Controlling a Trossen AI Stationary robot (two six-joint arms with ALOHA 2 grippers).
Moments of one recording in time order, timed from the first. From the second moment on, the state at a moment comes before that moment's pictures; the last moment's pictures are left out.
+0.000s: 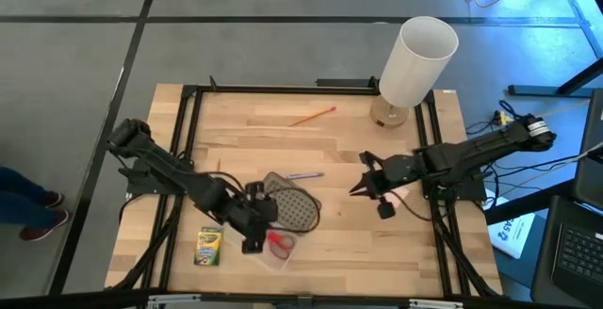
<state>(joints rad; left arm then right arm) -0.53 1.57 1.36 -0.87 -0.29 -0.58 0.26 1.11 0.77 -0.29 0.04 -0.06</state>
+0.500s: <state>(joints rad) -0.49 1.46 1.36 -1.04 -0.35 -0.58 0.12 1.45 1.05 -0.38 0.02 -0.06</state>
